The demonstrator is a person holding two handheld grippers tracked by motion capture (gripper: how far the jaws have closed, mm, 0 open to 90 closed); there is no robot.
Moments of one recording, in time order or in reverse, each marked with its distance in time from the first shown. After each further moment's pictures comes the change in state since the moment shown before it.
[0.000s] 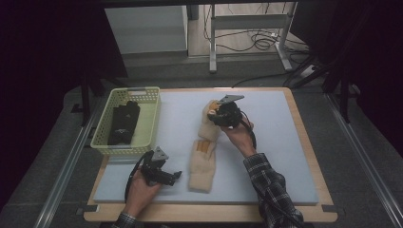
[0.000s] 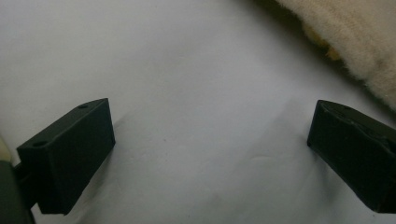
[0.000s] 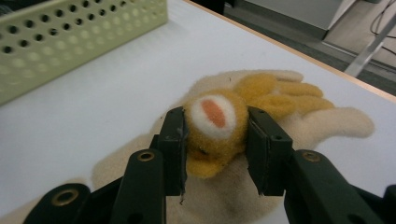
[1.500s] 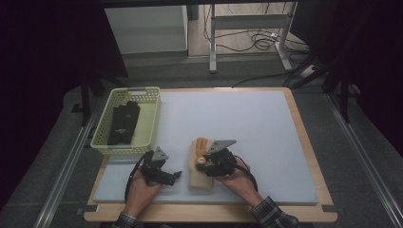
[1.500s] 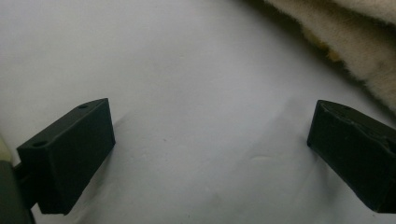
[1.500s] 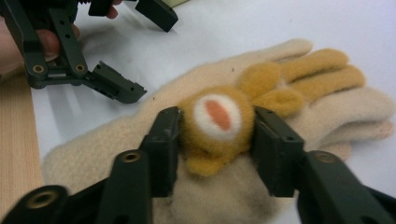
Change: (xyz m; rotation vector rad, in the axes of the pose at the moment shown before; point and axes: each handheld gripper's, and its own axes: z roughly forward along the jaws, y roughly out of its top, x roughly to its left) left arm -0.001 0.000 0.000 -0.005 0.002 -0.007; right arm 0.116 -0.077 -0.048 0.105 0.249 -0.066
